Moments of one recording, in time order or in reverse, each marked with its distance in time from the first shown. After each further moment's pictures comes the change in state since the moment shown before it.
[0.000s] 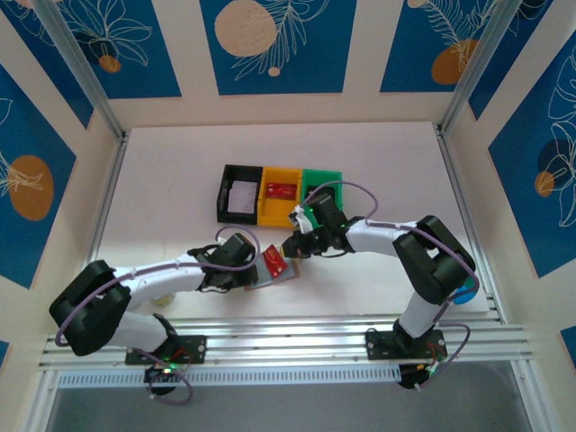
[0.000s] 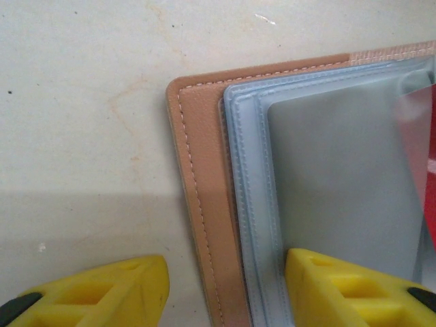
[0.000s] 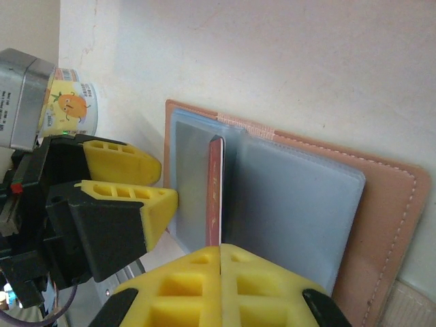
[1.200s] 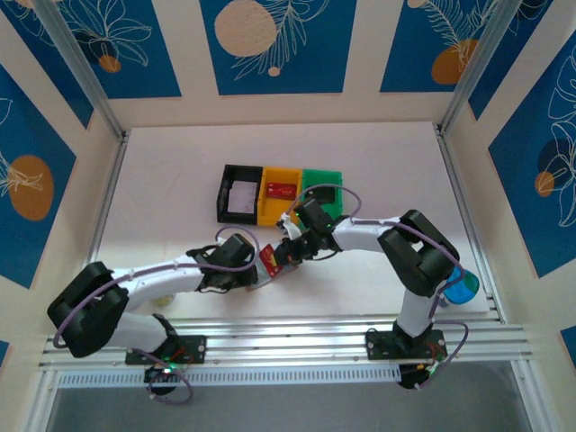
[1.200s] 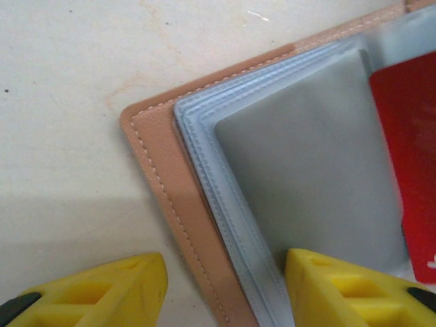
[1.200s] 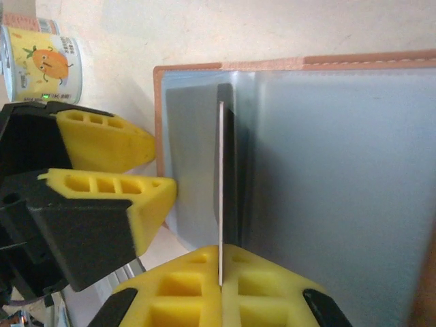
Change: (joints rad) left arm 0.004 -0.029 -0.005 -0.007 0.005 0.023; right arm 0.060 0.092 0.078 -0.077 -0.005 -0.048
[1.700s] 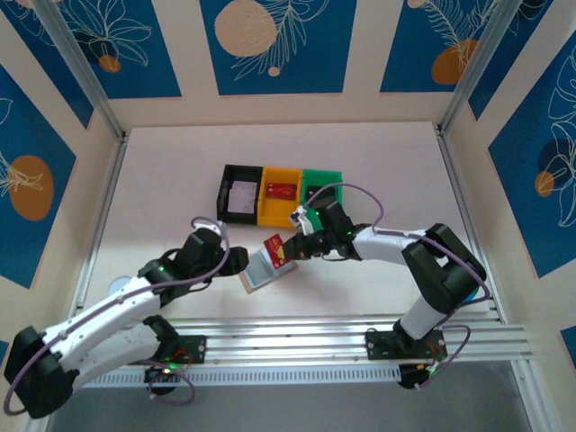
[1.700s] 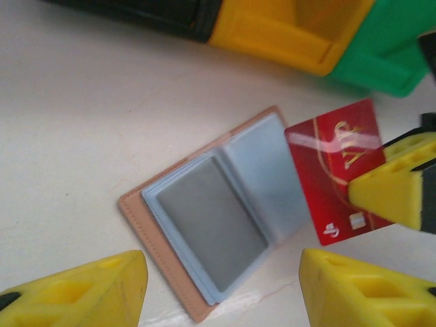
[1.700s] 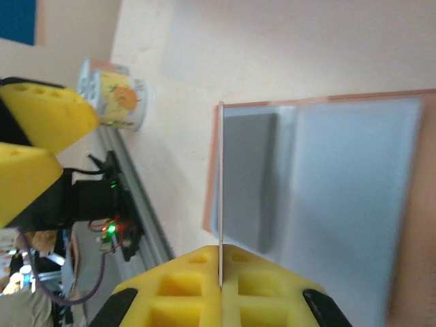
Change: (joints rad) left arm 0.084 -0.486 -0.042 -0.036 0.004 0.158; right arm -0.050 -0.183 -0.181 0.251 -0.080 0.079
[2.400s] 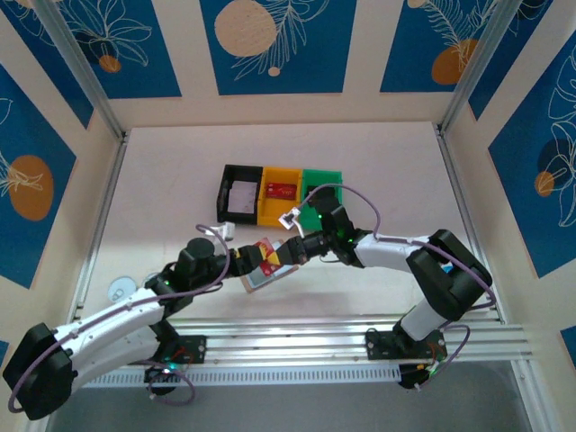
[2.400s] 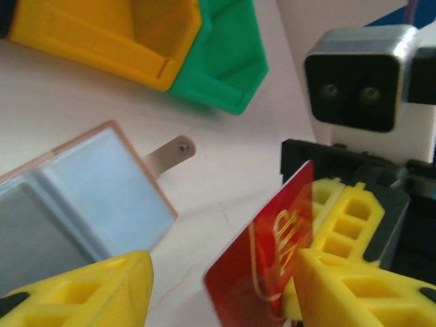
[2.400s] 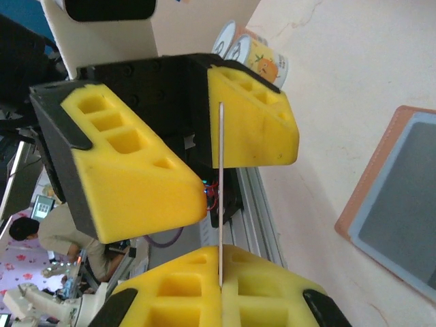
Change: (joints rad) left arm -0.026 0.019 -0.206 0.600 0.239 -0.182; right arm 0.035 -0.037 -0.048 0.271 -0.278 0.068
